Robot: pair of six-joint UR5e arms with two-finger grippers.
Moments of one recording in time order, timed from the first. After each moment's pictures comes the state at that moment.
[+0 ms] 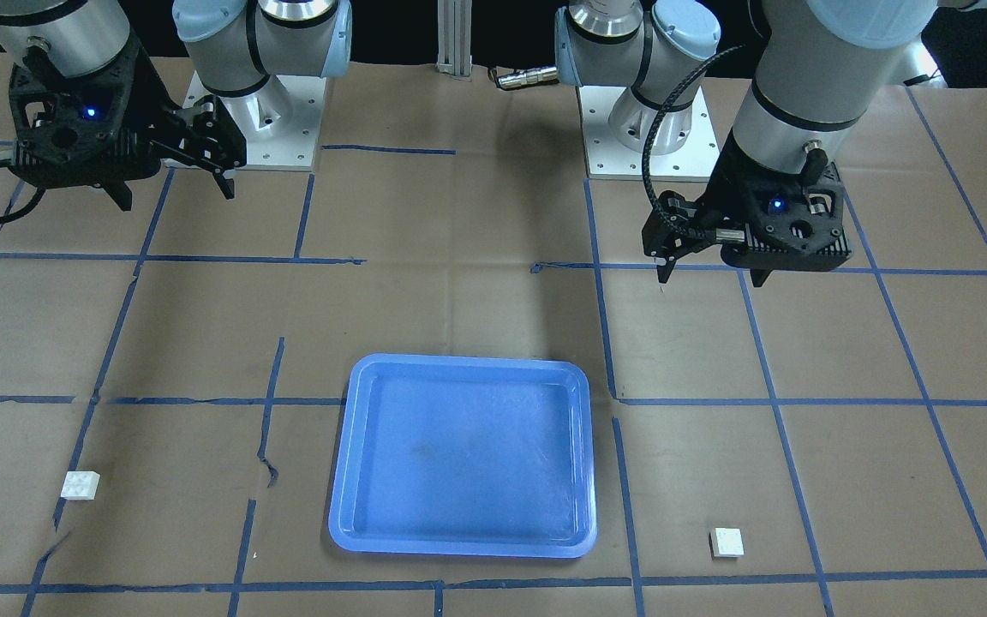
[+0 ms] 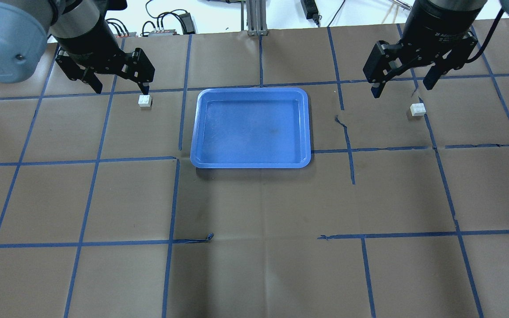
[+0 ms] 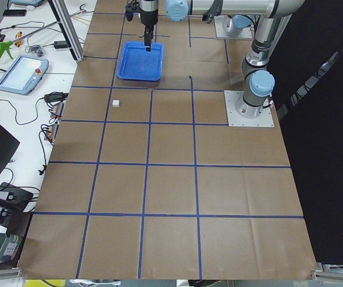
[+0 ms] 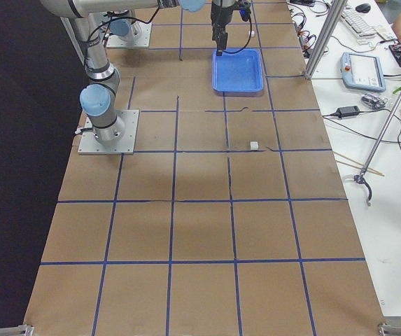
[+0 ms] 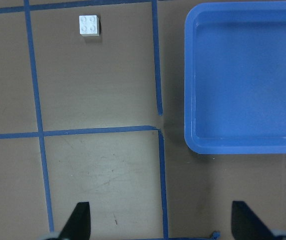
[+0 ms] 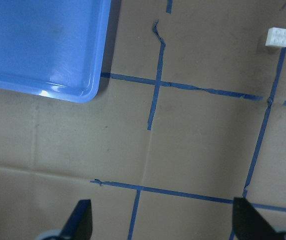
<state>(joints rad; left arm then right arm) -1.55 -1.68 -1.50 -1.45 1.61 0.08 1.55 -1.54 1.45 -1.42 -1.56 -0.29</state>
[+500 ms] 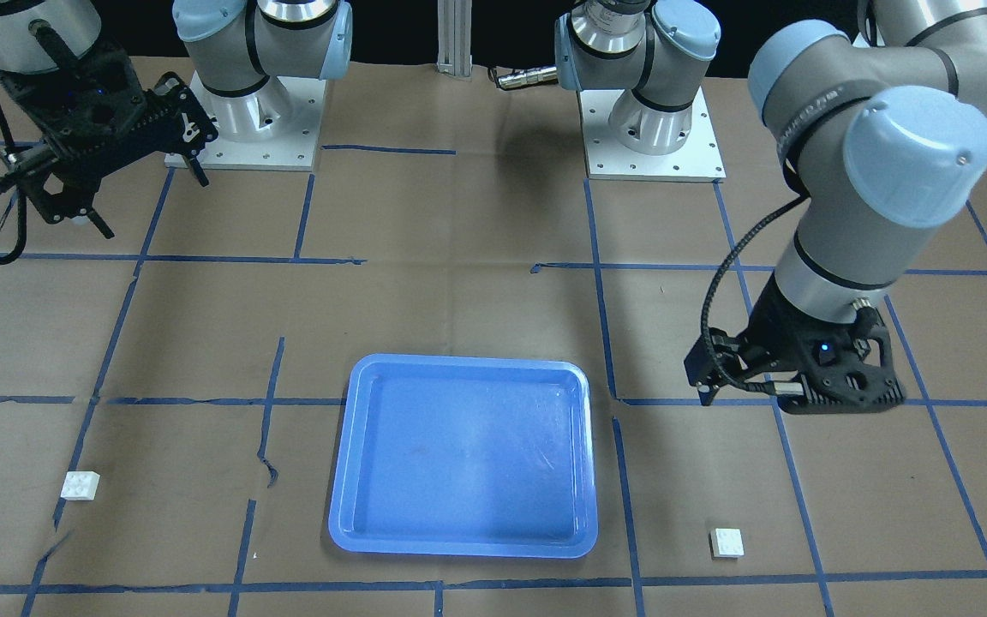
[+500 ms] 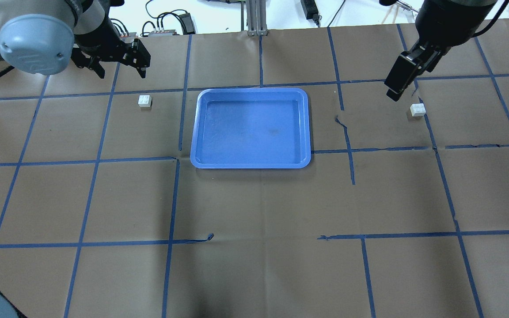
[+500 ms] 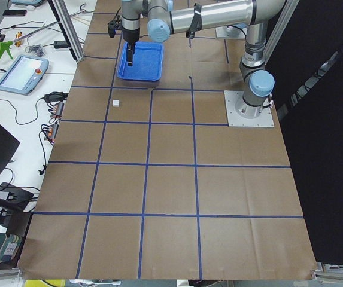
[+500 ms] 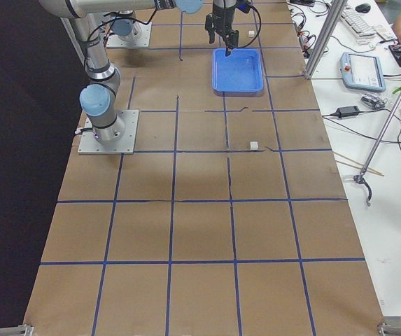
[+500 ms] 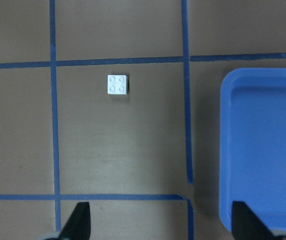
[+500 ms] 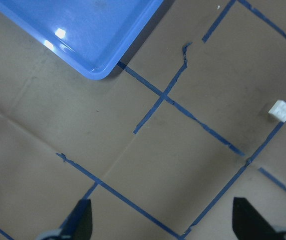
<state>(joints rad) -1.48 -1.90 -1.47 -1.20 1.61 0.09 1.50 -1.55 1.45 -1.48 -1.56 -0.86</state>
